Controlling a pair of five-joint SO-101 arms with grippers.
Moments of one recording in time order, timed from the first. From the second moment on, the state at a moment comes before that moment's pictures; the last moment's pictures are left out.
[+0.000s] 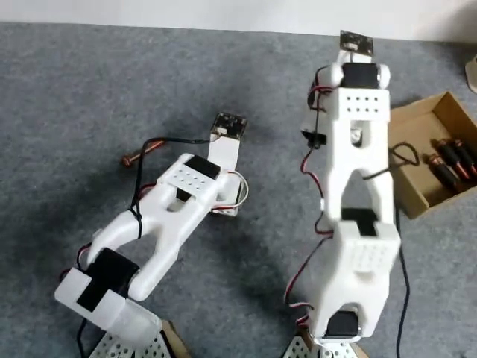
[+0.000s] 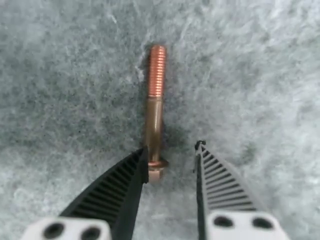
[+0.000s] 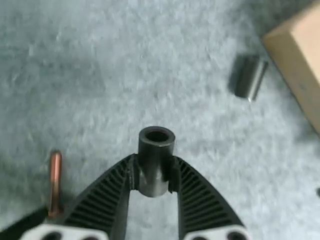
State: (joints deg) left arm 22.0 3.9 28.4 52.8 18.3; right arm -3.6 24.9 -42.1 99.8 -9.5
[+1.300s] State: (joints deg) left arm 20.7 19.8 9.1 61.8 20.7; right arm -3.9 -51.4 52.8 58.7 -5.1
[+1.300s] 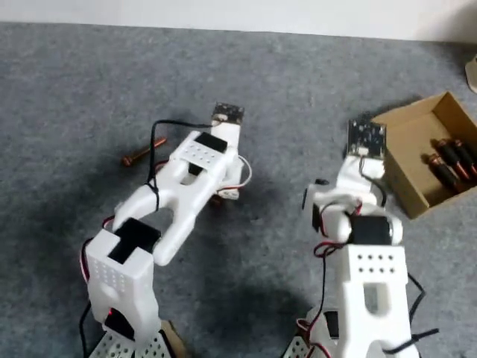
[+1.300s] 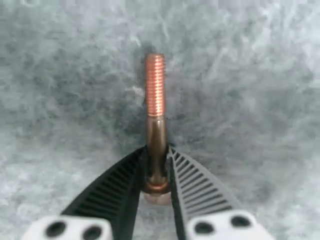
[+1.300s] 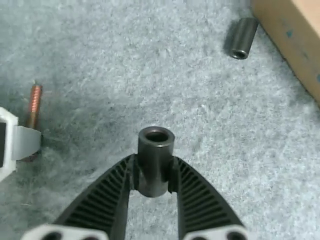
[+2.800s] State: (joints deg) left arm 7.4 19.8 4.9 58.7 85.8; right arm -3.9 -54.9 63.9 48.7 -4.7
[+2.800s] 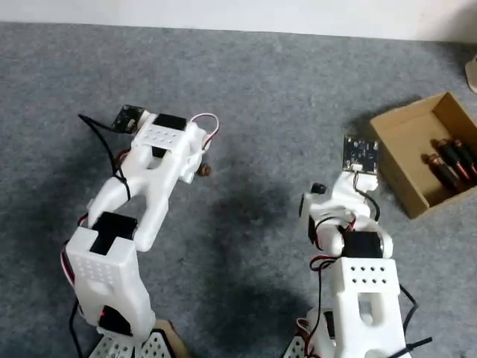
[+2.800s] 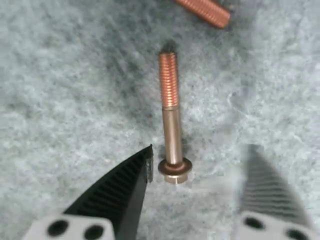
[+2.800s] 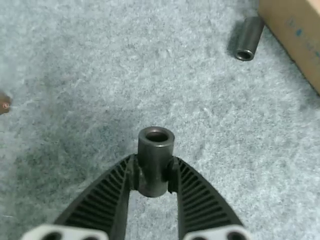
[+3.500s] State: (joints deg) left arm 7.5 19.8 -4.0 78.8 26.7; right arm -3.9 -54.9 69.3 42.6 -4.7
